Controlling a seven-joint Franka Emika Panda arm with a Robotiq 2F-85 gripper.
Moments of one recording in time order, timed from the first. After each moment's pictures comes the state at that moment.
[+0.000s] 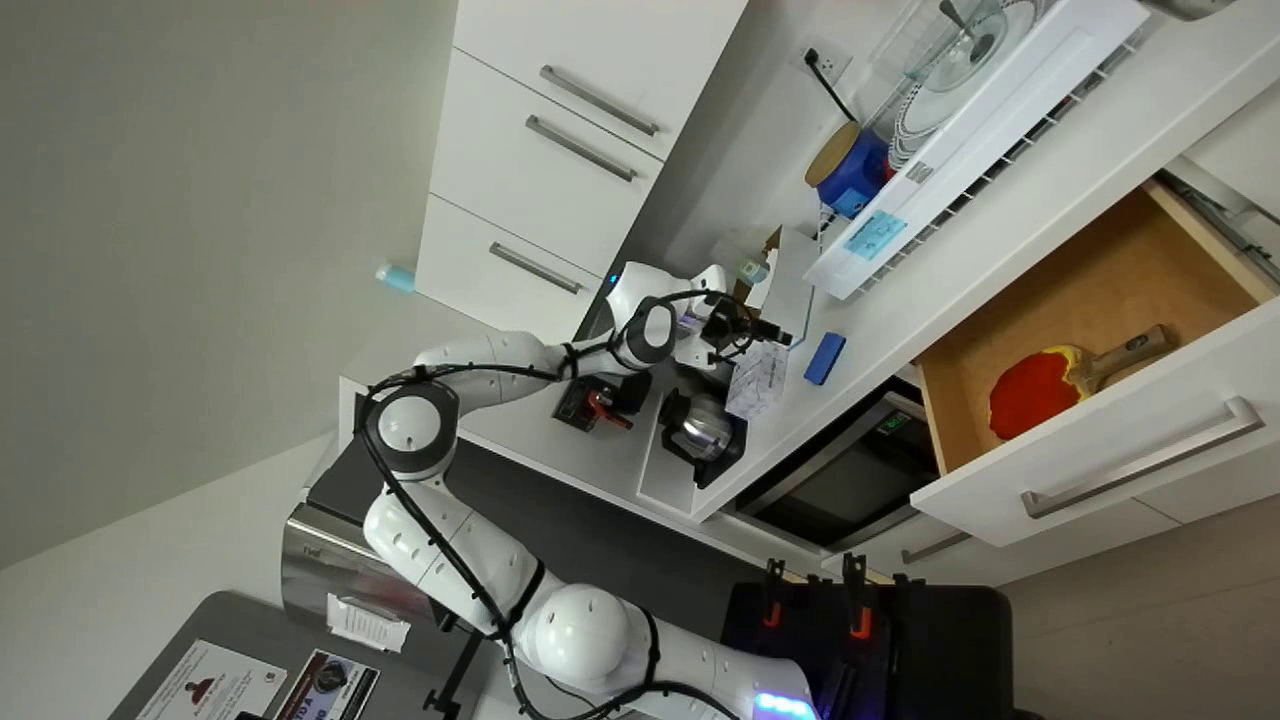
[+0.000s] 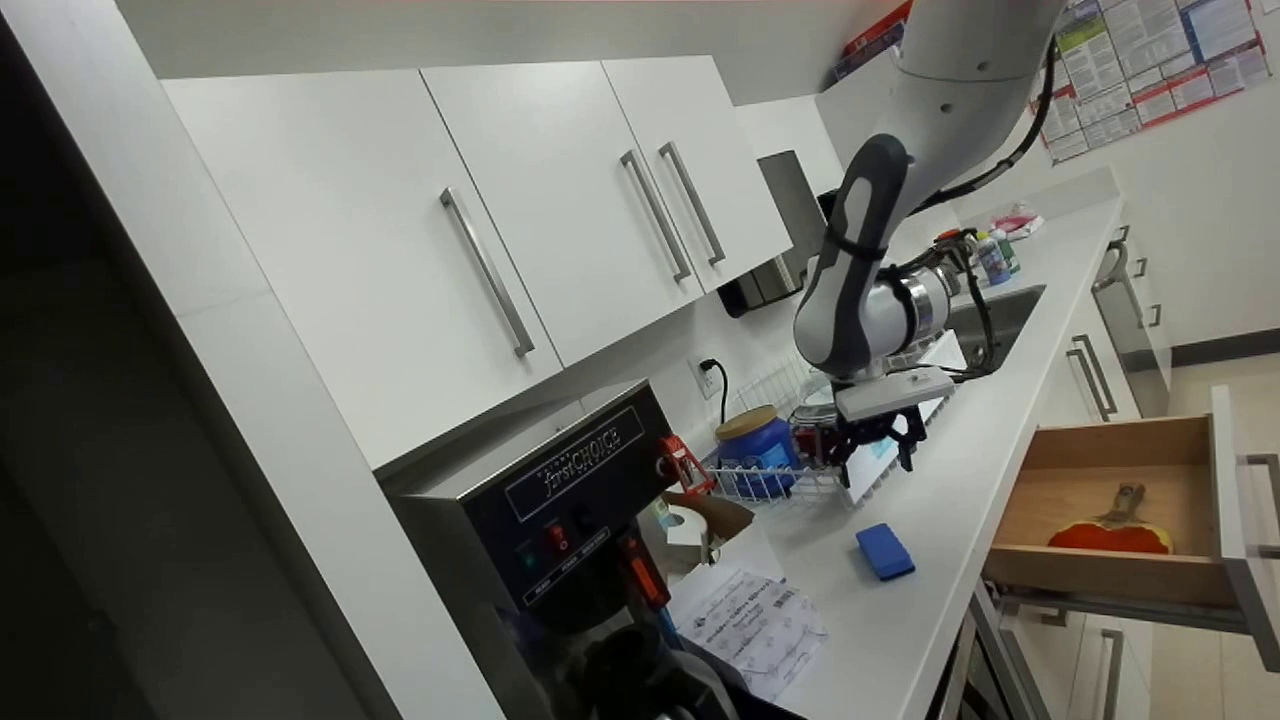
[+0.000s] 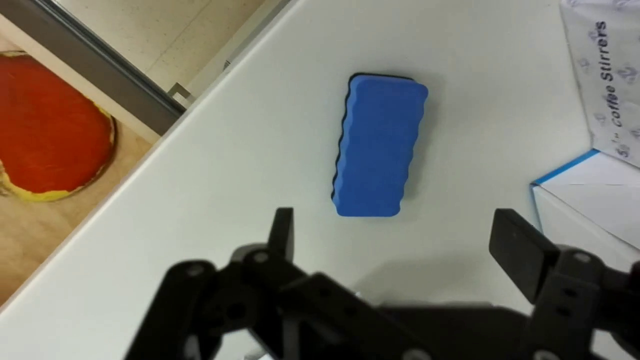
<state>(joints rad) 0.05 0.20 -0.07 -2.25 0.19 2.67 0.29</state>
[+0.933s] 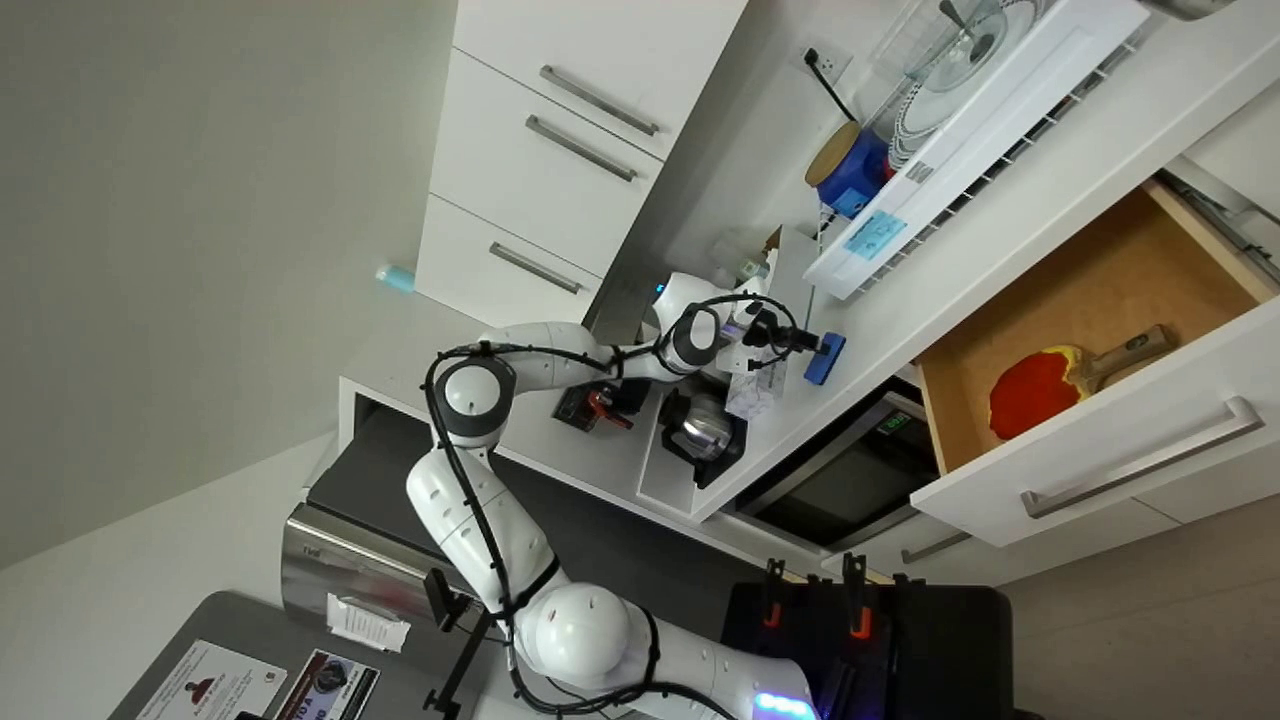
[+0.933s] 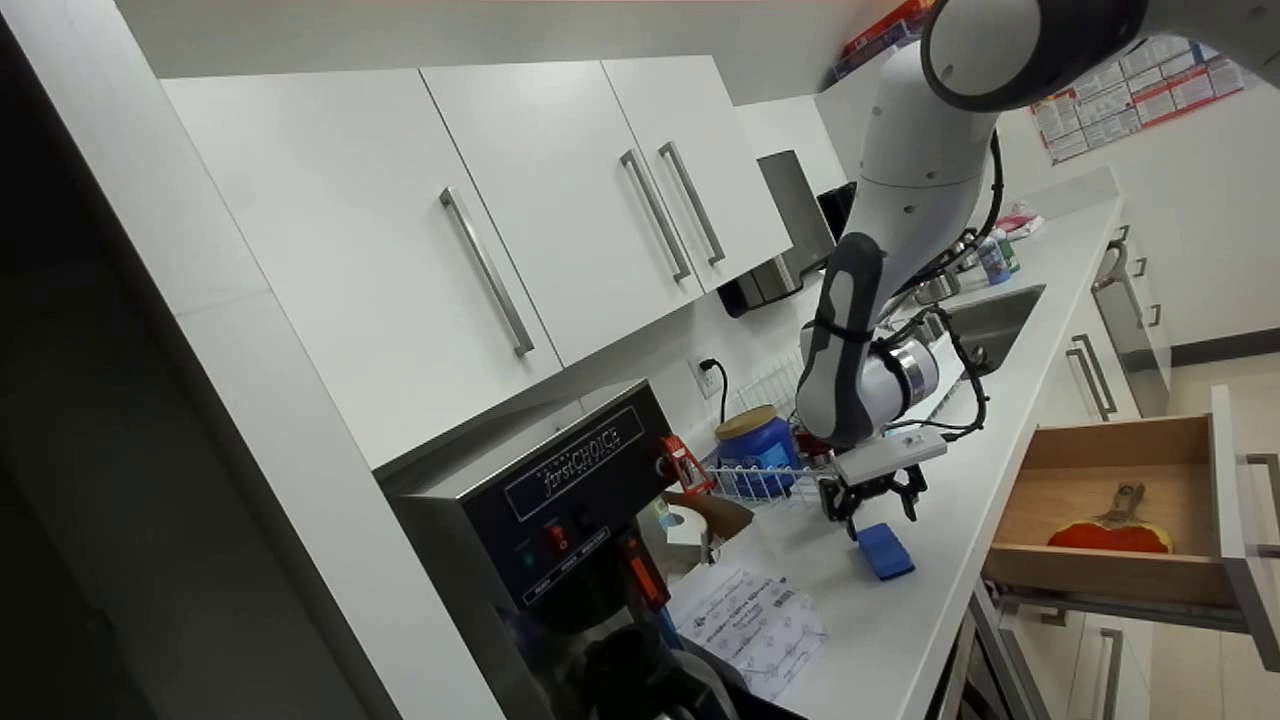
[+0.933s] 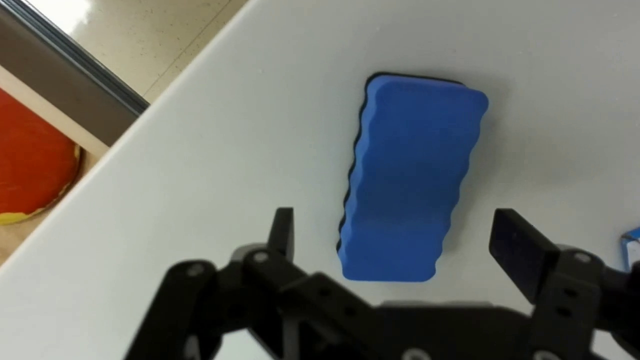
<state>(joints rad) 0.07 0.46 -0.07 -2.11 0.14 2.74 0.34</state>
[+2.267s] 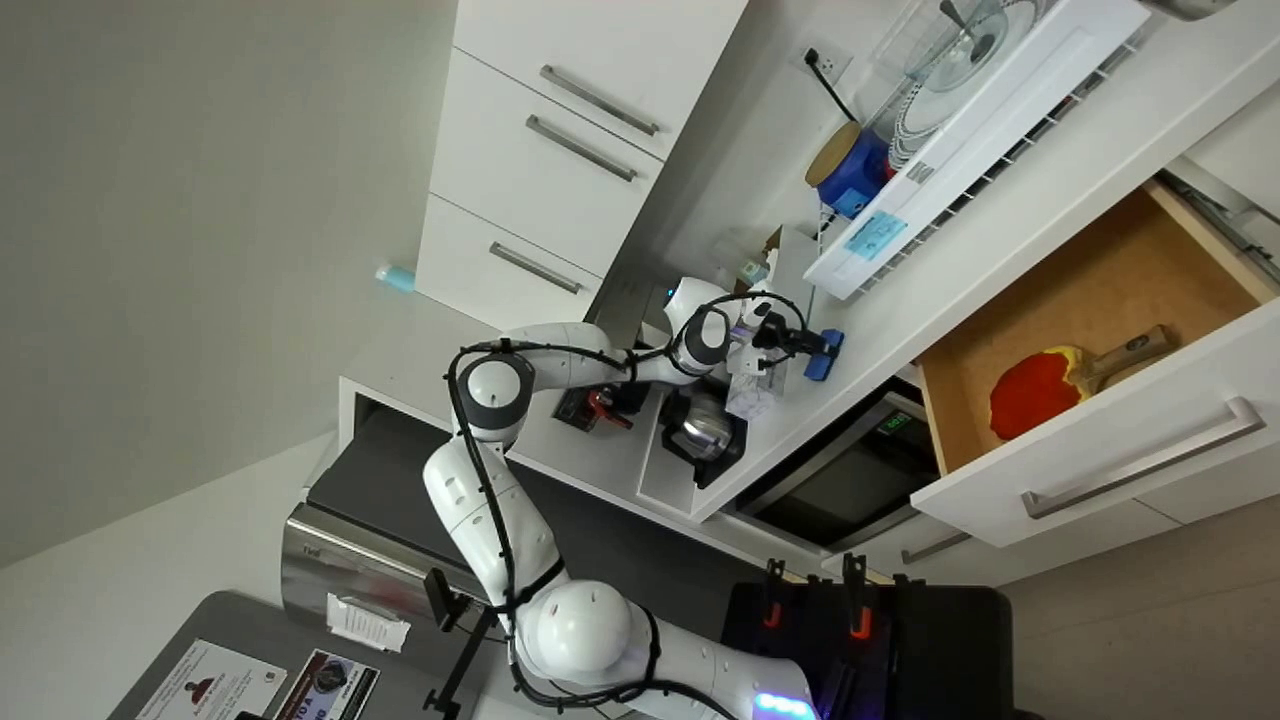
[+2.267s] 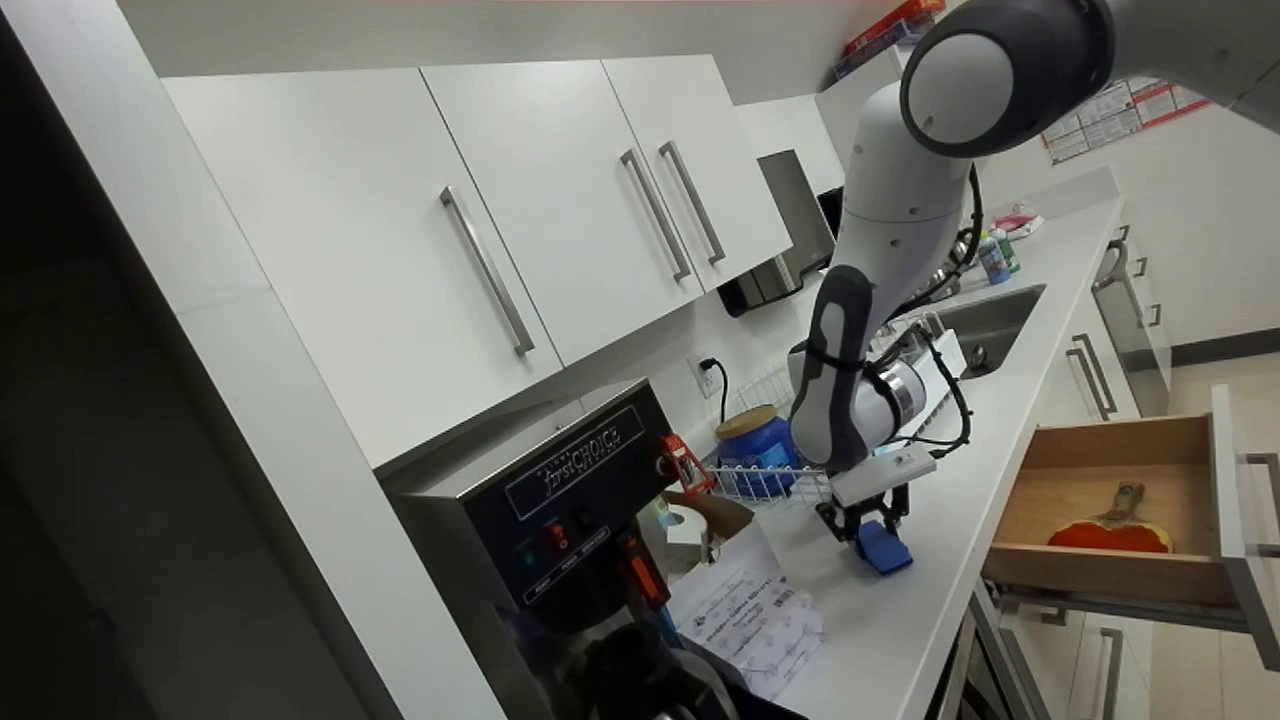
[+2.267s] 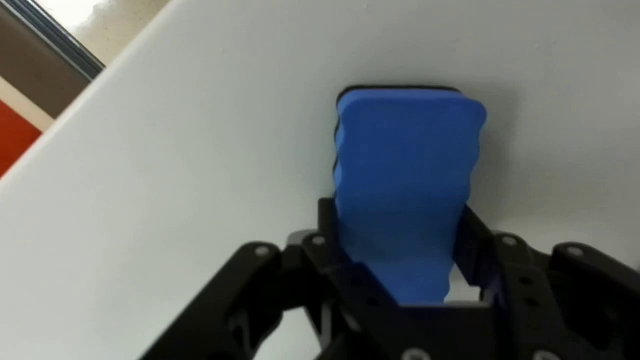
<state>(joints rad) 0.13 0.55 -0.11 -2.03 0.10 2.74 0.36</state>
